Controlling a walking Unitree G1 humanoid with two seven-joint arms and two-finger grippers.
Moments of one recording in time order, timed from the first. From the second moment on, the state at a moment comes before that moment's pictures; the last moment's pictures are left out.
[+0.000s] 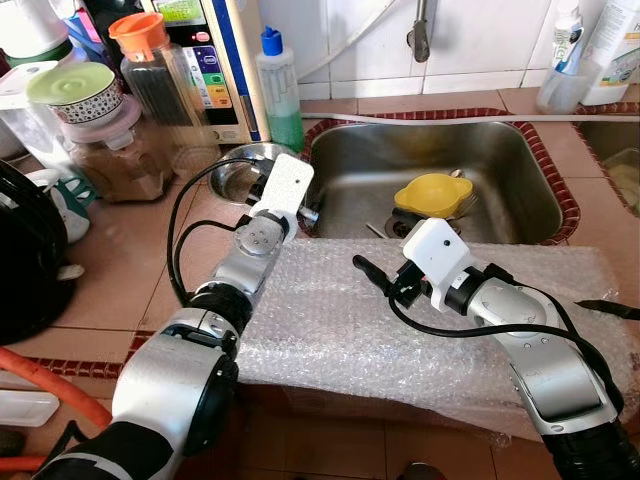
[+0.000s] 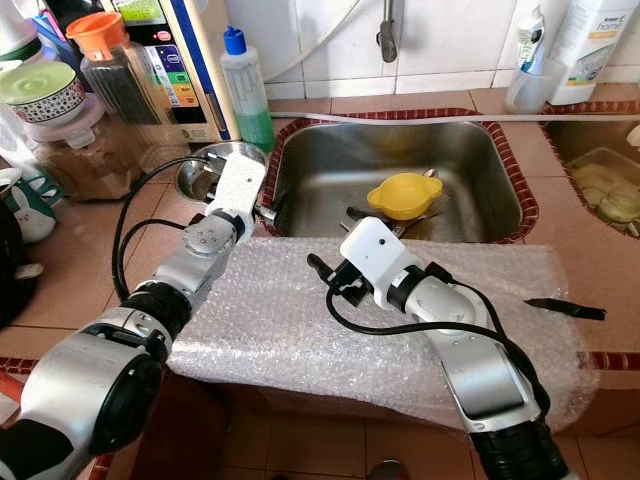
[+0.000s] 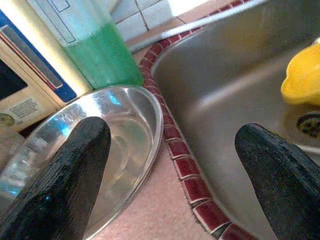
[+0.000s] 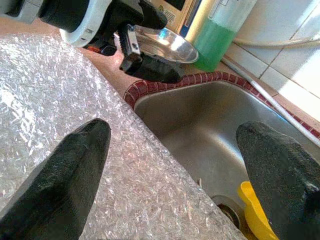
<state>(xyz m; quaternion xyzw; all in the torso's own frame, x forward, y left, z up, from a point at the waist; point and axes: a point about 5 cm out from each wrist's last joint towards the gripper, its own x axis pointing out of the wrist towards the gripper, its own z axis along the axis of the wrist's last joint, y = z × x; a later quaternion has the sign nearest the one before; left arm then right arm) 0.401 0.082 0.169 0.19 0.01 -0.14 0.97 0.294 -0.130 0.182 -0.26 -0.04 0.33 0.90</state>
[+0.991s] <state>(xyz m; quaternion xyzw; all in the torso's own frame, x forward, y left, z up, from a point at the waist) 0.403 0.108 0.160 0.32 0.04 -0.11 0.94 0.290 -0.123 0.185 -0.26 -0.05 0.34 0.90</state>
